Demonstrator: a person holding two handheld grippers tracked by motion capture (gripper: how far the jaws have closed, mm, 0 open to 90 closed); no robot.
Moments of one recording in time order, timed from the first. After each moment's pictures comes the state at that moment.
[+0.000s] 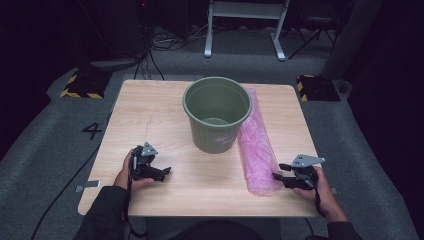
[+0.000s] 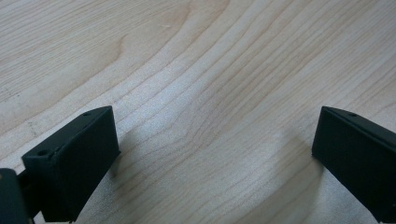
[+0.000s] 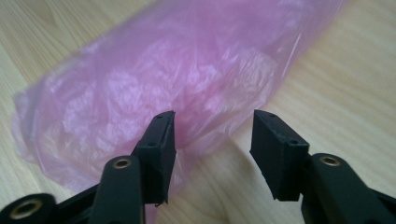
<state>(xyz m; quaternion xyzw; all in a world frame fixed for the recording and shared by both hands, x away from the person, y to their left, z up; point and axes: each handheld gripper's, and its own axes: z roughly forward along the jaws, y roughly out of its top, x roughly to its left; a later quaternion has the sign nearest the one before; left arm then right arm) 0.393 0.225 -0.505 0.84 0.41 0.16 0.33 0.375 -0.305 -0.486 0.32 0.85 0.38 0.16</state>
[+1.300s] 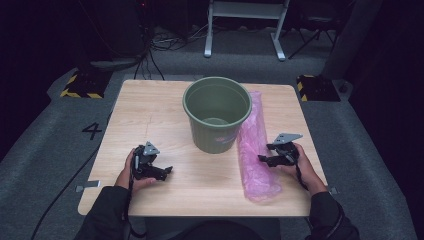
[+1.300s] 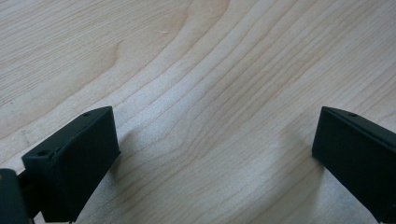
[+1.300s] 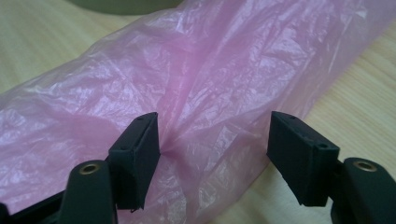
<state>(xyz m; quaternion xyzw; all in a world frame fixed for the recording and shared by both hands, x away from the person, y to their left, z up) 0.395 0.219 -0.505 0.84 0.41 0.16 0.33 0.452 -0.266 -0.496 0.31 0.87 0.36 0.15</state>
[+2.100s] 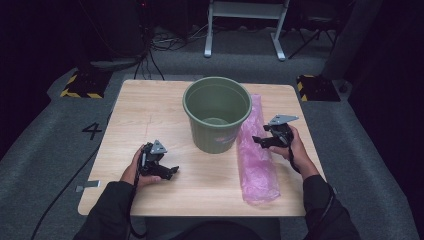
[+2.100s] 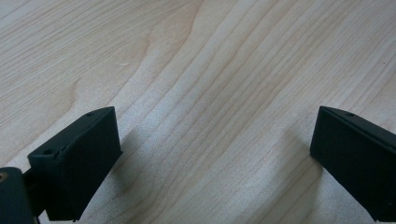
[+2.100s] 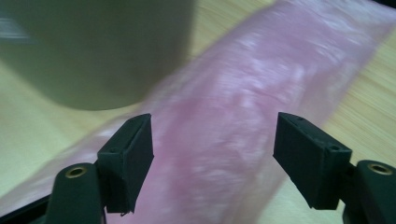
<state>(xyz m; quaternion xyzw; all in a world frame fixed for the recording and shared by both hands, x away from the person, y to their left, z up) 0.405 0.203 -0.505 0.85 0.36 0.14 0.34 0.501 -0.247 -0.462 0.34 0.84 0.38 0.19</state>
